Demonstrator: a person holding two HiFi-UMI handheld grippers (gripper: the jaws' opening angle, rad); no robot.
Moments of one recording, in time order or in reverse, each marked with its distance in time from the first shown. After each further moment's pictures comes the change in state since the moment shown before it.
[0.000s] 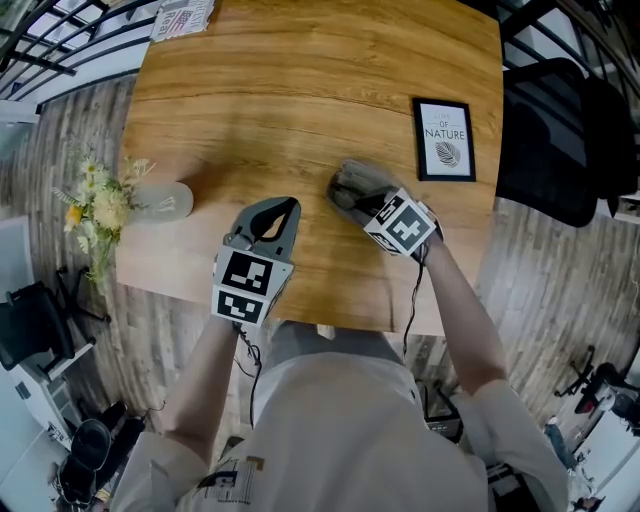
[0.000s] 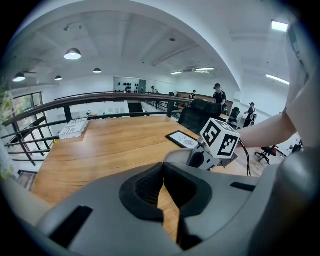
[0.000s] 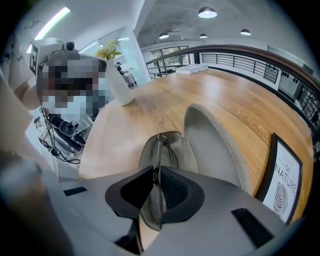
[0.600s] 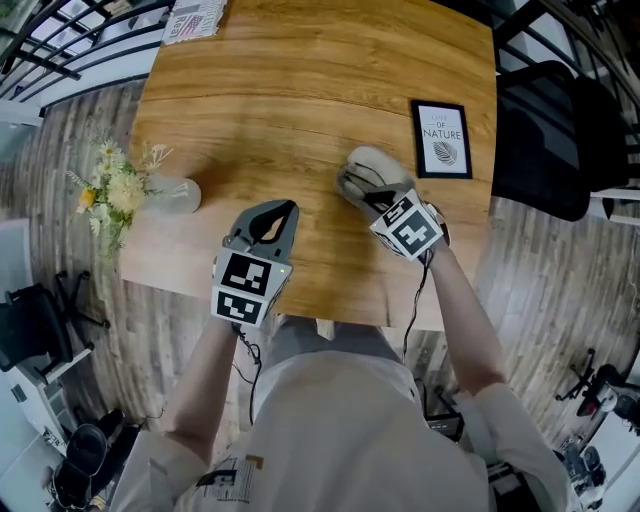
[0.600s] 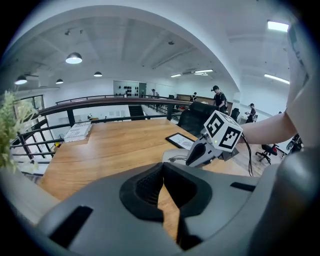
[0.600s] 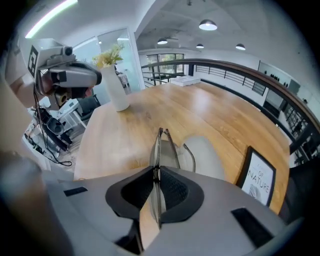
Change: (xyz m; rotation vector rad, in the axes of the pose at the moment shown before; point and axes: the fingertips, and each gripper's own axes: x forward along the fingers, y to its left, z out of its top) left arm -0.035 -0.005 -0.001 0.013 -0.032 0.013; right arm -0.039 0.006 0.015 -0.021 -0.047 -0.159
